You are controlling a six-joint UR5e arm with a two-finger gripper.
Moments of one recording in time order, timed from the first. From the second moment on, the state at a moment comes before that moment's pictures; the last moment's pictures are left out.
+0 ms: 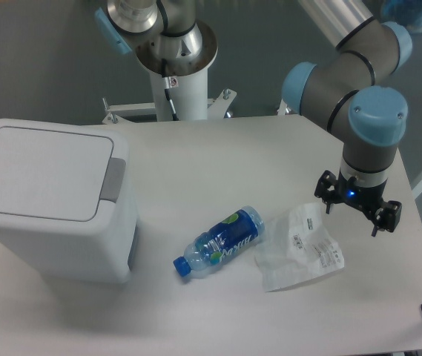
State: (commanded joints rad) arm 2.70 -2.05 -1.44 -1.04 1.59 1.34
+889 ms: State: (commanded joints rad) arm 2.59 -1.97 -1.49 -0.98 1.52 0.99
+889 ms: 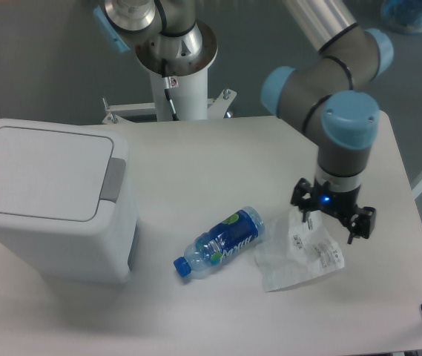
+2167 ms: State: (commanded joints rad) arm 2.50 -1.77 -1.46 -1.24 1.10 0.46
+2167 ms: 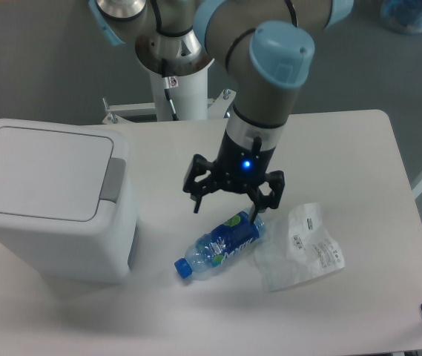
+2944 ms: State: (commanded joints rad) arm 2.45 -1.71 -1.52 -1.23 1.04 0.40
